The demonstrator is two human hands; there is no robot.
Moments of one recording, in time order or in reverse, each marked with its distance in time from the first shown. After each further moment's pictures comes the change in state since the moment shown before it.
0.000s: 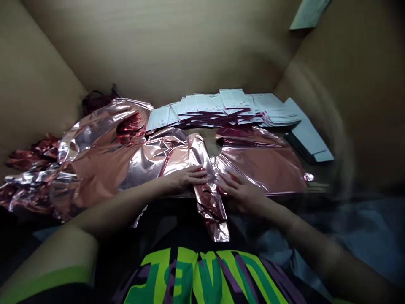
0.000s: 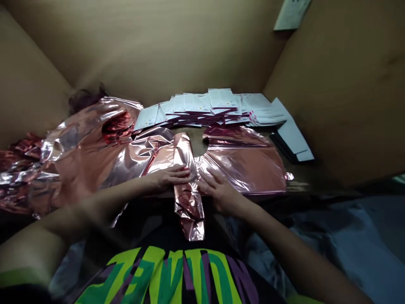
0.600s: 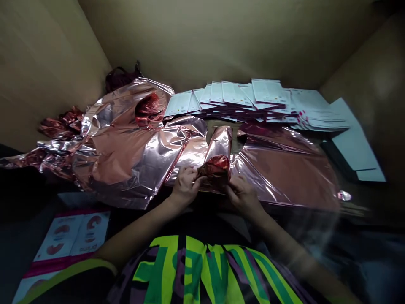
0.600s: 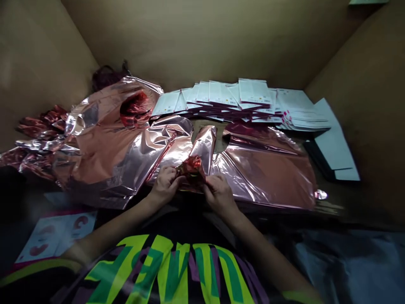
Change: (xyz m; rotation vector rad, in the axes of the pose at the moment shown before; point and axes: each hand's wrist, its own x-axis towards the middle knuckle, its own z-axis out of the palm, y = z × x) left_hand -0.021 0.071 0.048 -0.022 0.763 -0.777; right_hand 0.032 -0.031 0.044 0.341 0.285 0.303
